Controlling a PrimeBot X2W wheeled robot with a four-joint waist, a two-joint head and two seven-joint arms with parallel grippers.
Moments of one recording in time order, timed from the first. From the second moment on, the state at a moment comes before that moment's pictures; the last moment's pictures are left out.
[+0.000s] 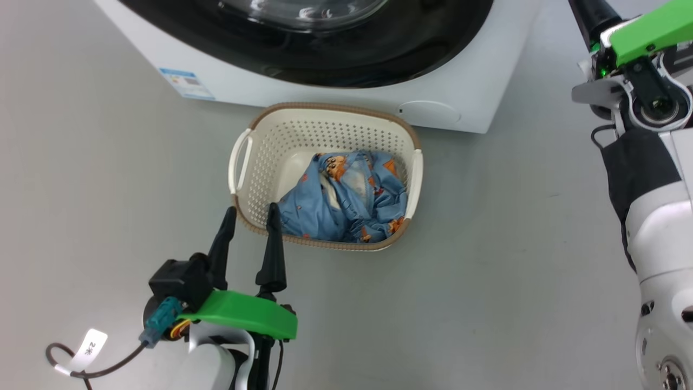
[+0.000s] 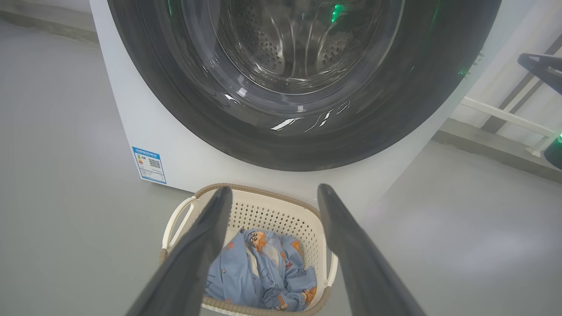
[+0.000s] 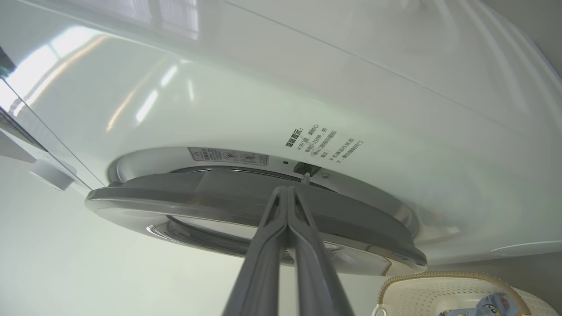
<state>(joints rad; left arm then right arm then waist) -0.28 0.04 -0.40 0.14 -0.51 0.14 -0.26 -1.08 -0.17 -0.08 0.79 1.23 0.13 0.28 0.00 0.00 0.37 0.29</state>
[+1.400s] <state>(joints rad) -0.31 0.03 -0.49 0.12 -0.58 0.16 -0.26 -1.43 -0.23 -0.17 1.13 1.31 0.13 0.51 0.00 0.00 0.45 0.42</state>
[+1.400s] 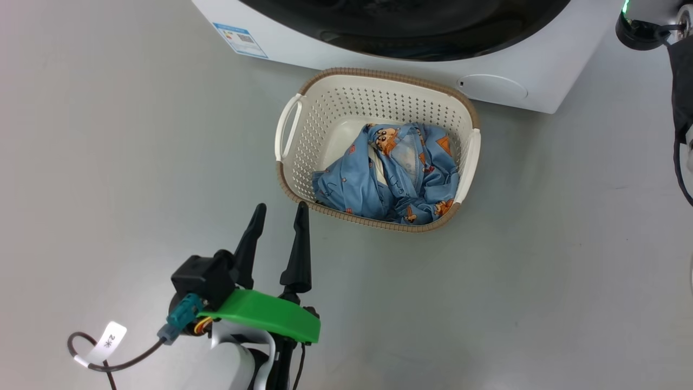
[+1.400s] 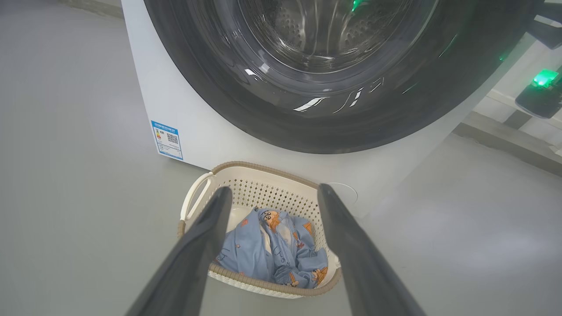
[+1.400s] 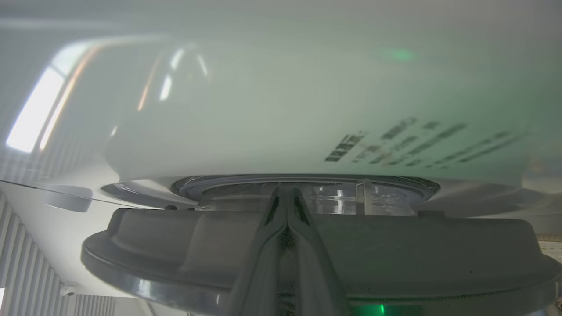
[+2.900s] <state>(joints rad) -0.31 0.03 -0.49 0.11 -0.57 0.16 -0.26 -1.33 -0.17 -0.15 1.15 1.33 0.13 0.72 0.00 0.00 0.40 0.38</state>
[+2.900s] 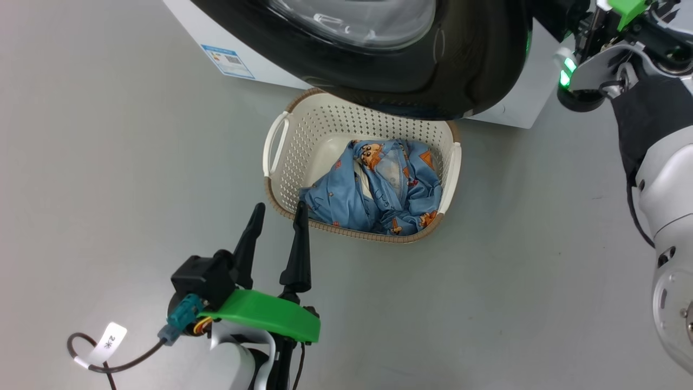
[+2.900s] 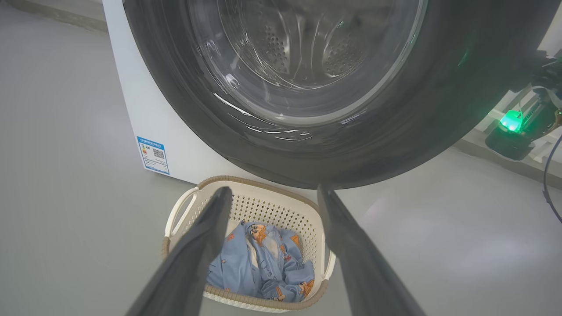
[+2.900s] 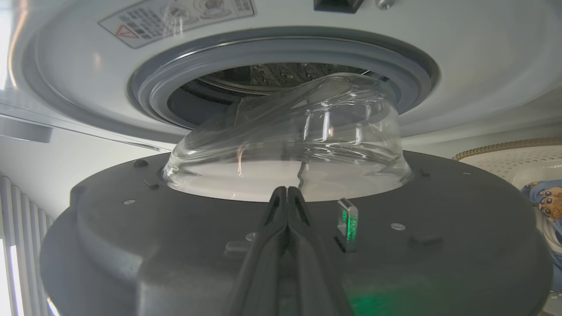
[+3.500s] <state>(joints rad) -0.30 0.03 -0.48 0.11 -0.56 0.16 -0.26 -1.21 -0.10 -0.11 1.06 1.36 0.13 0.80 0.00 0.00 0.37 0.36</state>
